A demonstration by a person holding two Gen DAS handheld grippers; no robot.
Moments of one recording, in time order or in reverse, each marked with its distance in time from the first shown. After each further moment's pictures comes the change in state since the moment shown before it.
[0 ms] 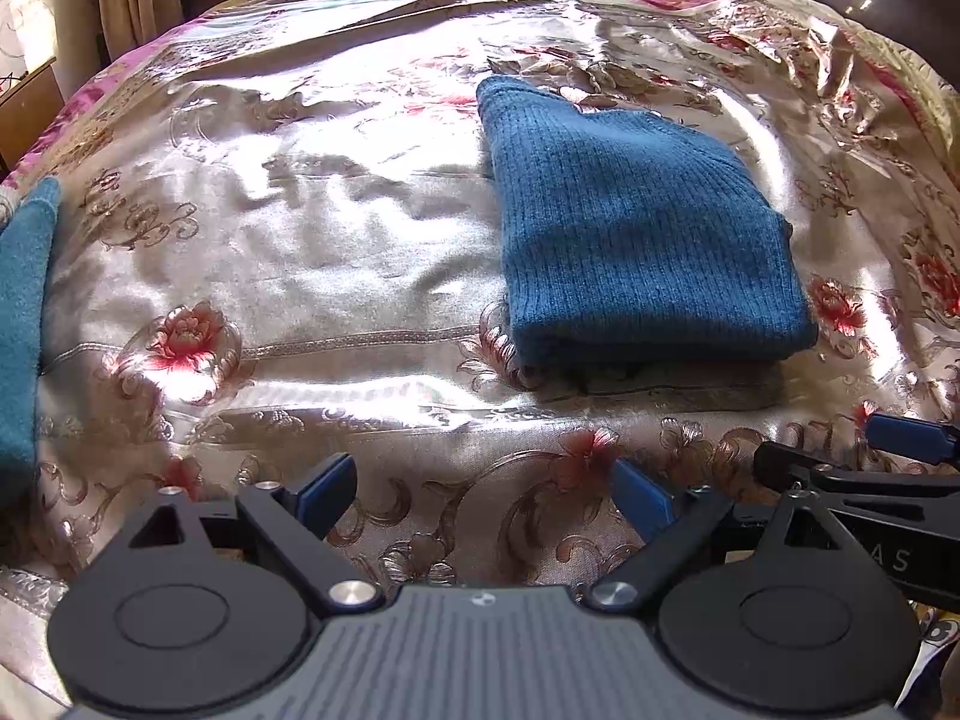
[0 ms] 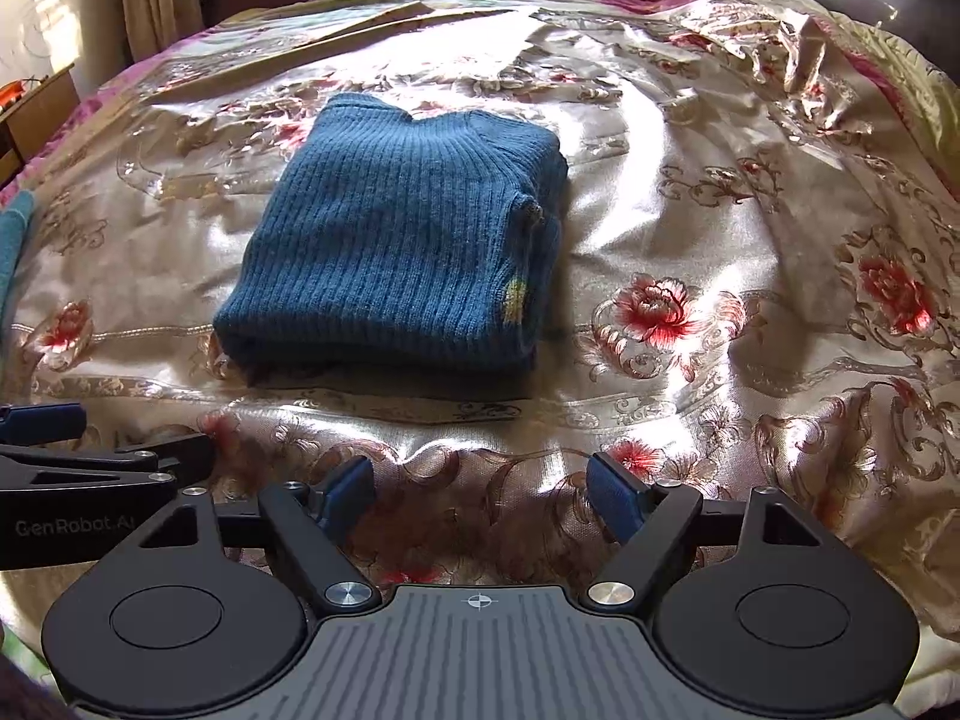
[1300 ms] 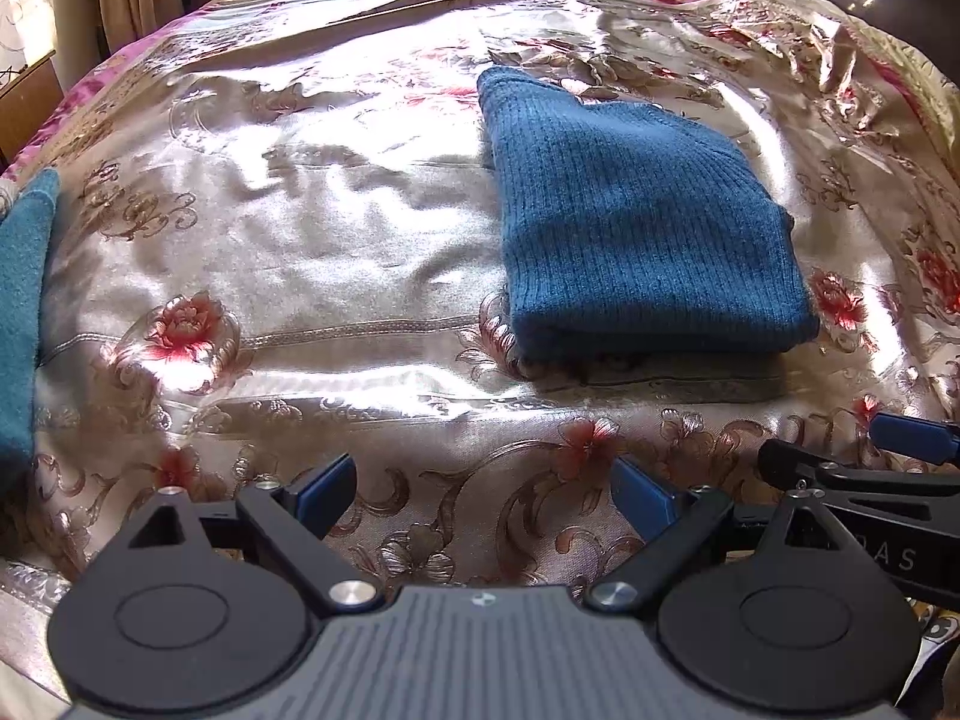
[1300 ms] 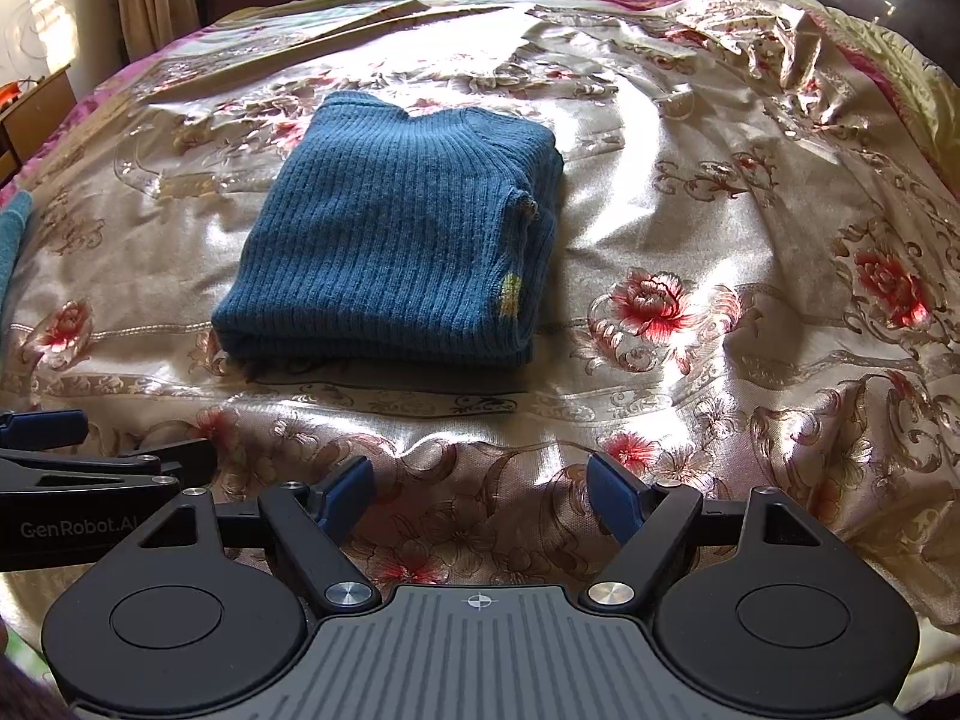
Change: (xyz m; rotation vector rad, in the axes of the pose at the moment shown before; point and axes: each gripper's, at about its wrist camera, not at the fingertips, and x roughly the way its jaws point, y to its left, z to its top) left arm 0.001 0.000 -0.002 -0.004 0.015 0.000; right arm -0.002 0.000 -0.002 0.001 0.006 -0.008
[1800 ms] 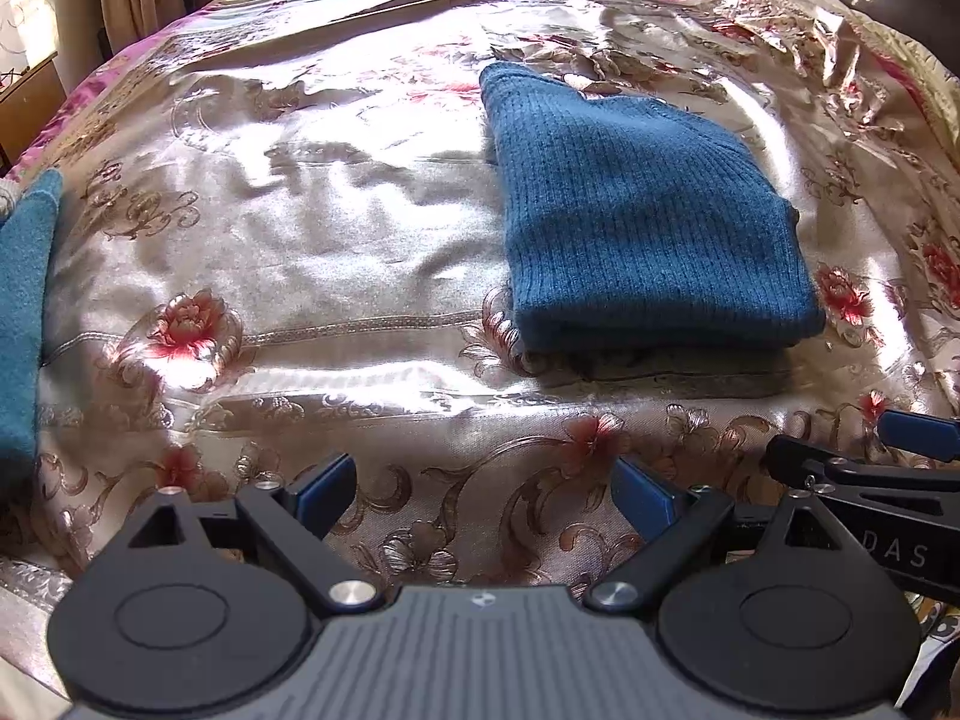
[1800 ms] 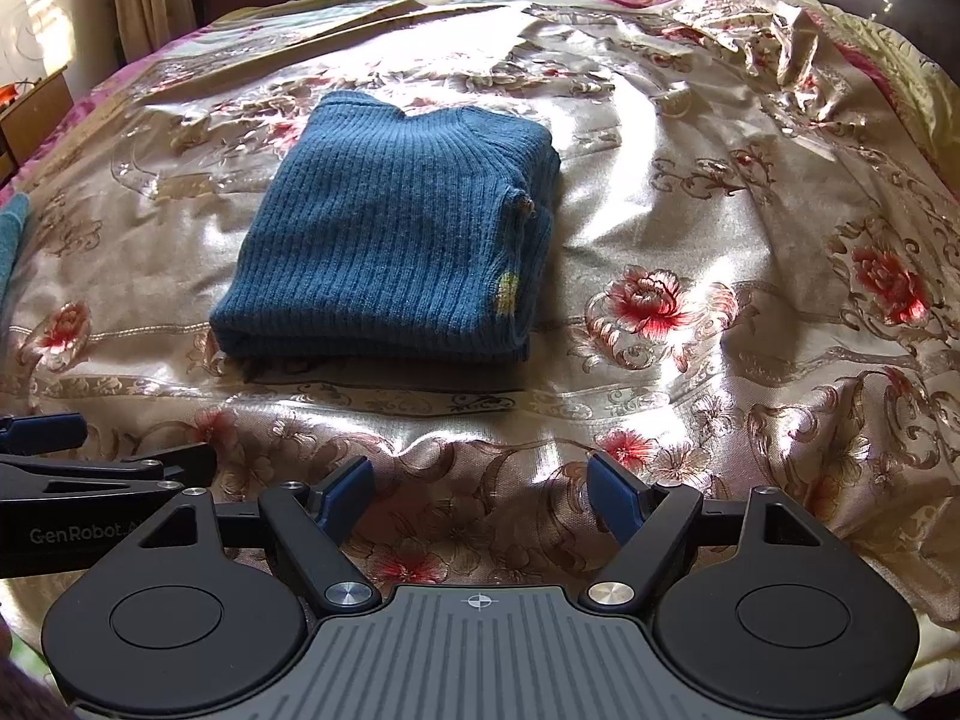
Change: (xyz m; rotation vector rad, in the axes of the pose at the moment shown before) left arm 0.003 0.000 -0.001 0.003 0.007 0.011; right arm 0.000 0.000 0.000 0.011 0.004 -0.001
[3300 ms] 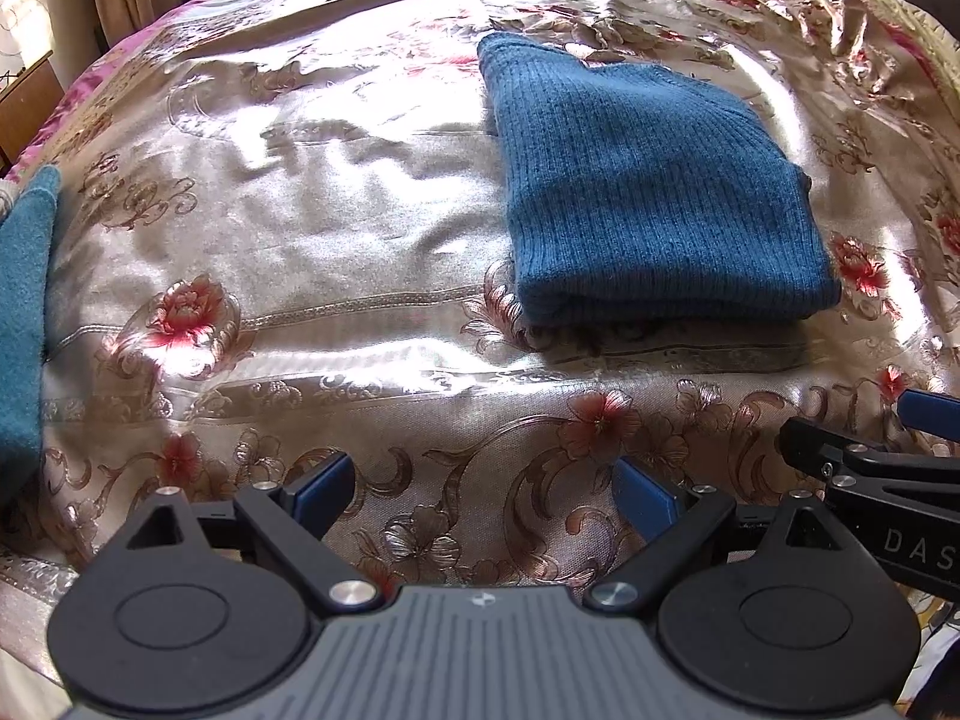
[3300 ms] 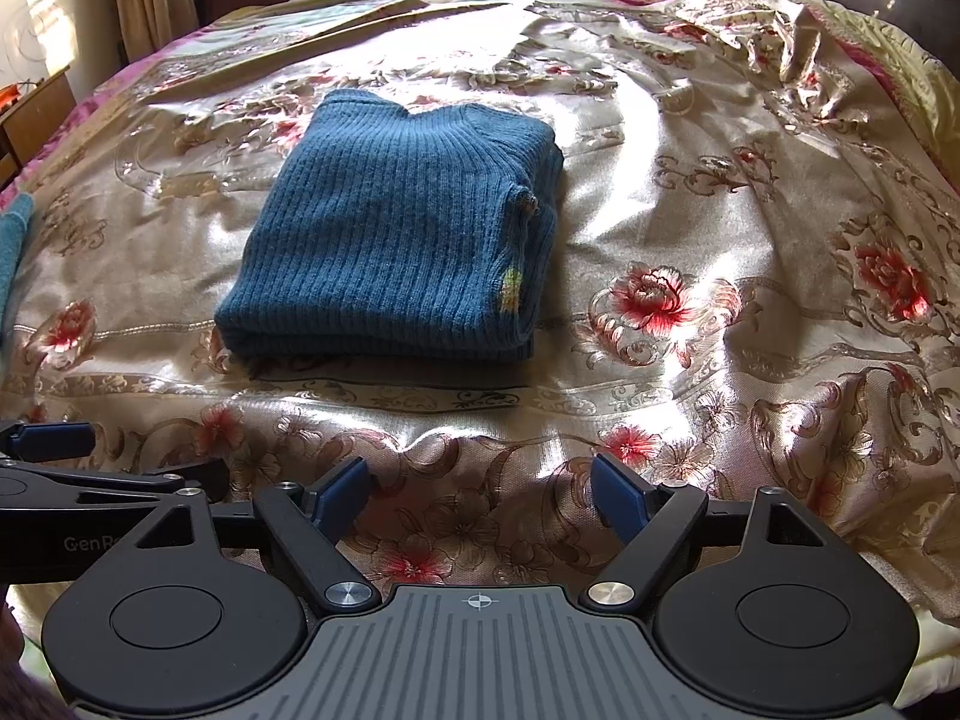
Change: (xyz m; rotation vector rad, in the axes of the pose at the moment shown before) left arm 0.007 -0.005 0.000 0.025 0.053 0.030; right arm -0.002 0.001 -0.001 0.008 0.000 0.010
